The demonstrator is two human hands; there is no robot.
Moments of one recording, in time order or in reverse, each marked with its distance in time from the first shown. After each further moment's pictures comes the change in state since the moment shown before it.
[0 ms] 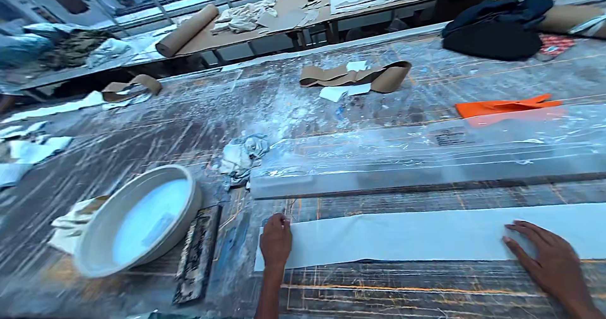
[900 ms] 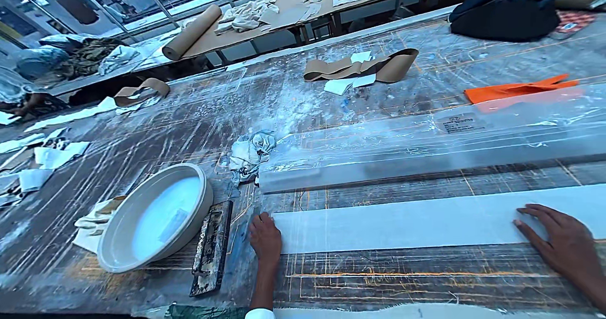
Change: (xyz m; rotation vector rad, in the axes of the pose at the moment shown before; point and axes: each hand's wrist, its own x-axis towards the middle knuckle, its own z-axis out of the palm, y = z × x) left_hand 0.007 -0.044 -0.005 0.237 0.103 -0.086; right_hand 0.001 0.001 -0.005 -0.002 -0.014 0.012
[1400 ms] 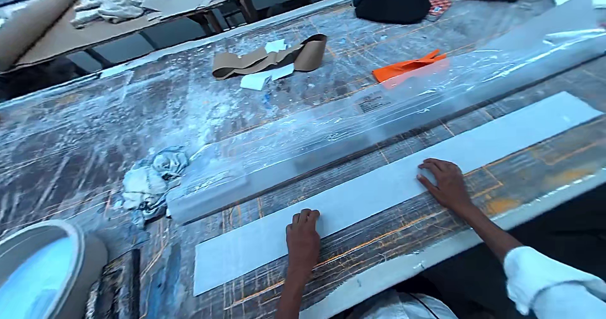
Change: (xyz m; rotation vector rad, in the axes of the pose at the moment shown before) left_hand -0.124 0.195 0.013 -0.252 -0.252 0.718; right_hand 0.007 -0.039 -0.022 -0.066 -0.042 0.064
